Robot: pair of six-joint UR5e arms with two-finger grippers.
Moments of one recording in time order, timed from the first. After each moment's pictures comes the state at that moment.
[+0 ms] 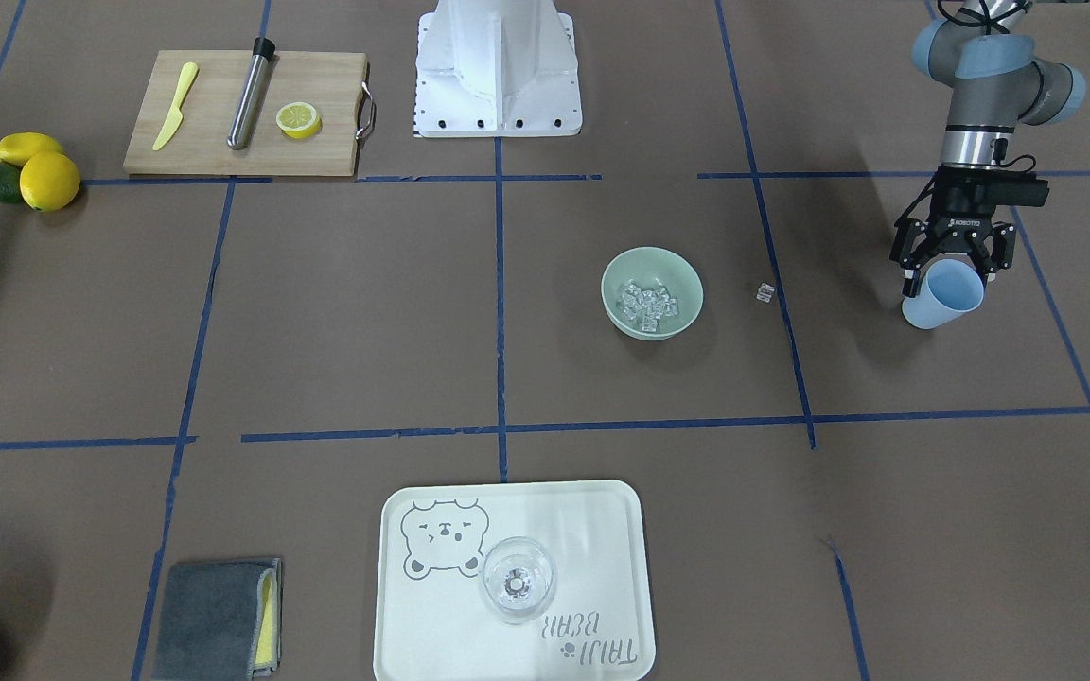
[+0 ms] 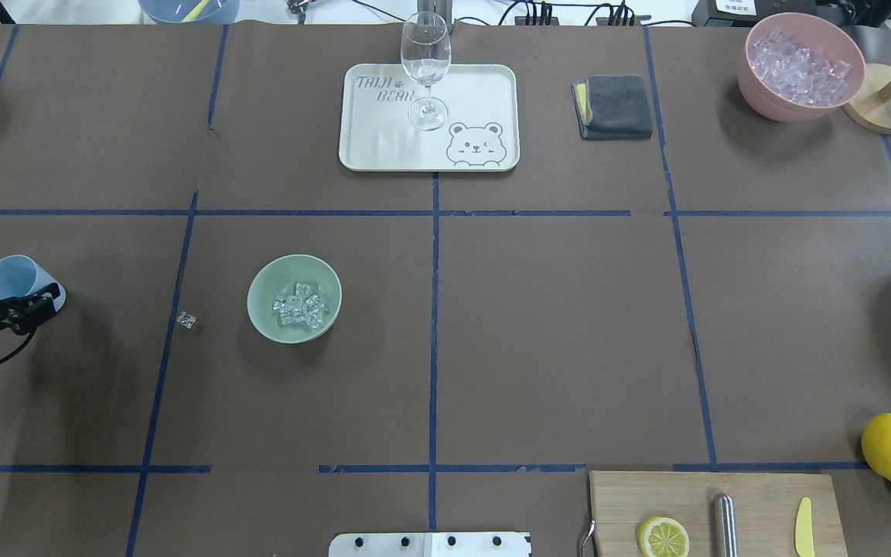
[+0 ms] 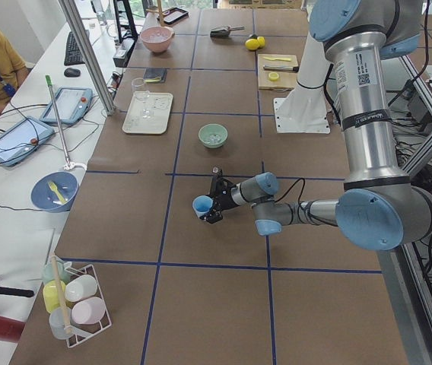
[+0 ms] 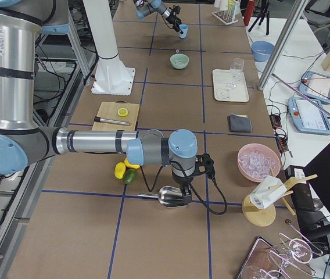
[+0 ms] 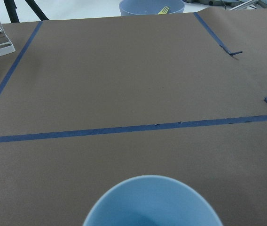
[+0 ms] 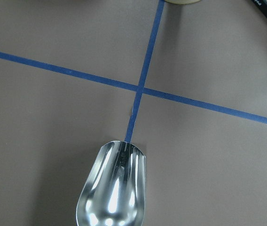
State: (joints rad) left arm -0.51 -1.30 -1.59 -2.92 -1.15 -1.08; right arm 1.59 -1.67 1.72 -1.52 2.31 -0.18
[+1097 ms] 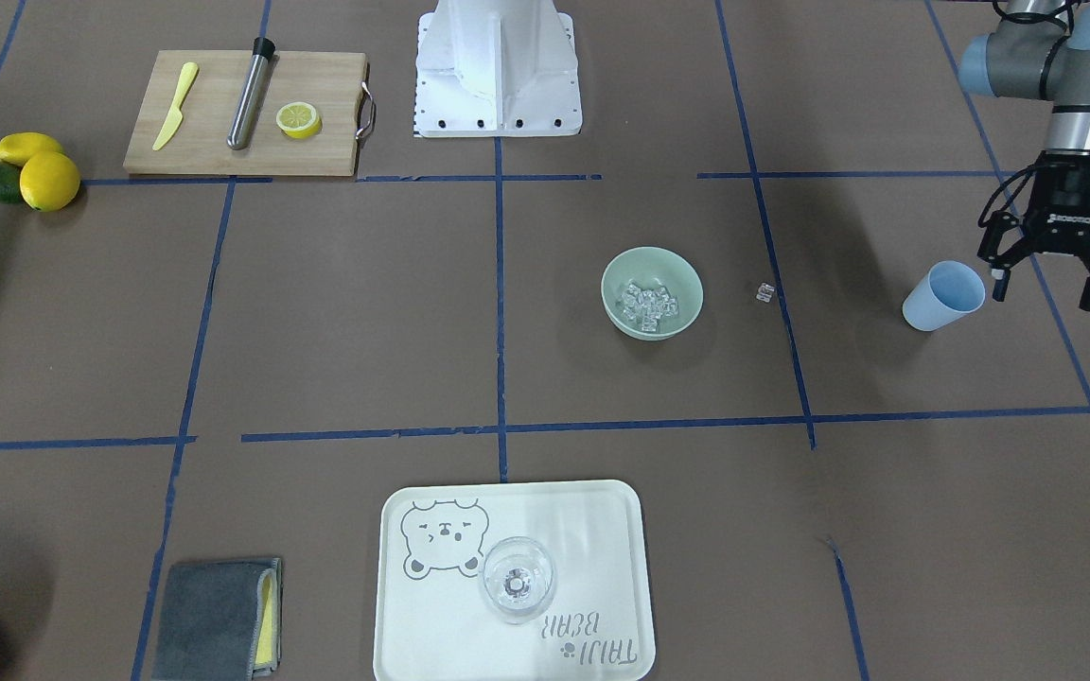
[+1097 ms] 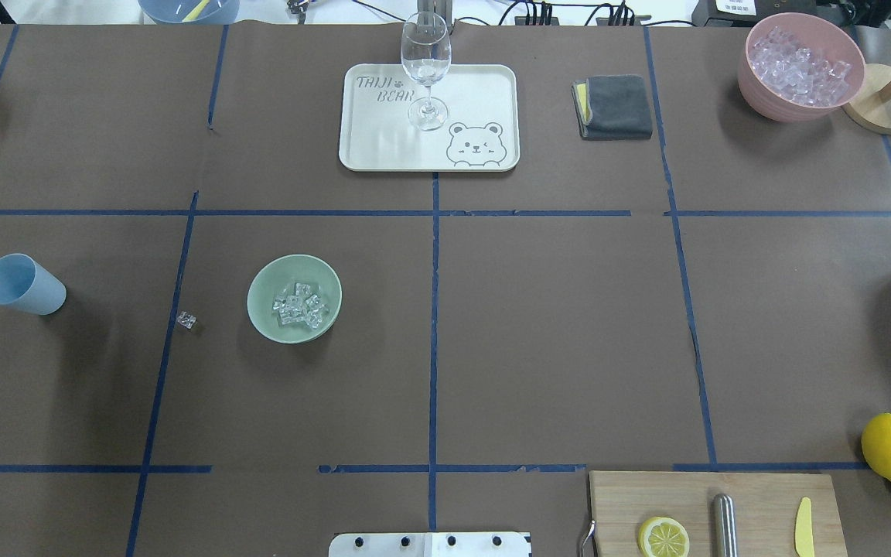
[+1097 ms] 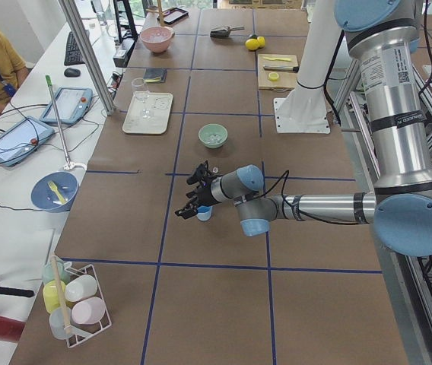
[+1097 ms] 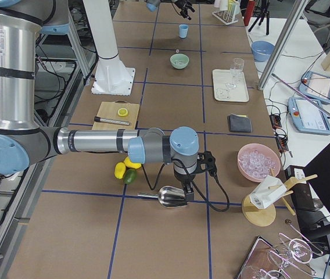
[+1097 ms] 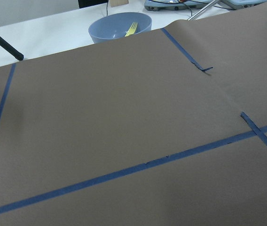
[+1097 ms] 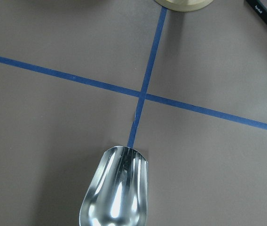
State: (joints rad) left arm -0.95 -1.32 -1.67 -2.85 -1.56 -0.54; right arm 1.59 -1.66 1.73 -1.52 2.31 -0.18
